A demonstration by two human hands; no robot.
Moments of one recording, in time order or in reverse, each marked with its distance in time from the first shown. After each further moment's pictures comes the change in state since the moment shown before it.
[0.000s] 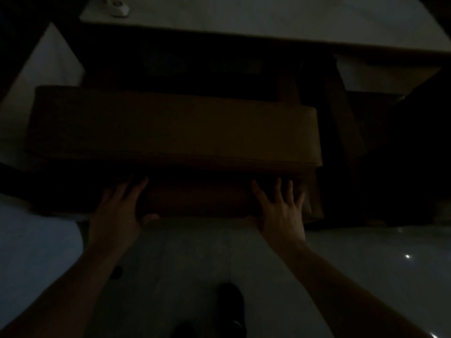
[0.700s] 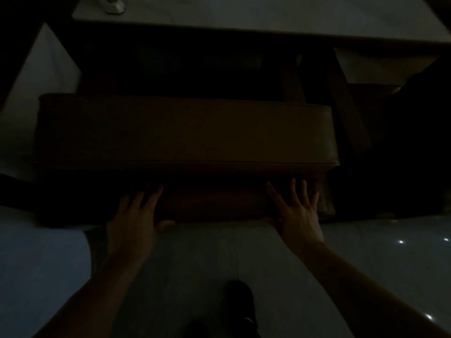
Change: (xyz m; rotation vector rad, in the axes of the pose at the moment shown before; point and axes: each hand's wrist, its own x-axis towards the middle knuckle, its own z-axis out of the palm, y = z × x) left_hand 0.003 -0.009 0.007 0.062 -0.025 0.048; right_hand -0.005 -0.006 0.006 0.049 -0.015 0.046
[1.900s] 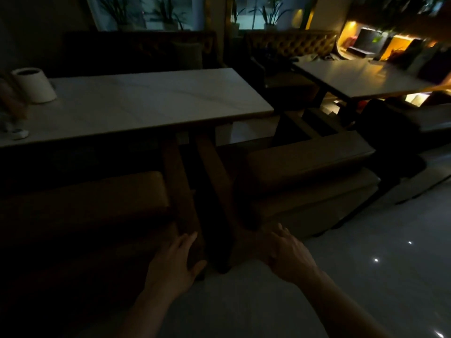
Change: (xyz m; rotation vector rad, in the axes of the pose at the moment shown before) left_hand -0.111 0.403 -0.048 -0.210 -0.158 0.390; right_hand -0.210 0.316 -0.110 0.299 -0.009 0.235
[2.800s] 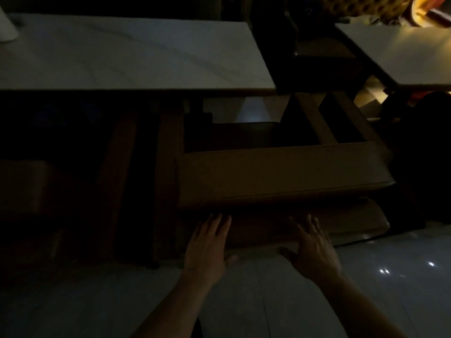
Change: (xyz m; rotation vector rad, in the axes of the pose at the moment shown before) left_hand 0.249 0.274 0.173 0.099 0.095 -0.003; right_hand 0.200 0.328 -0.077 -0.146 -0.022 -0.014
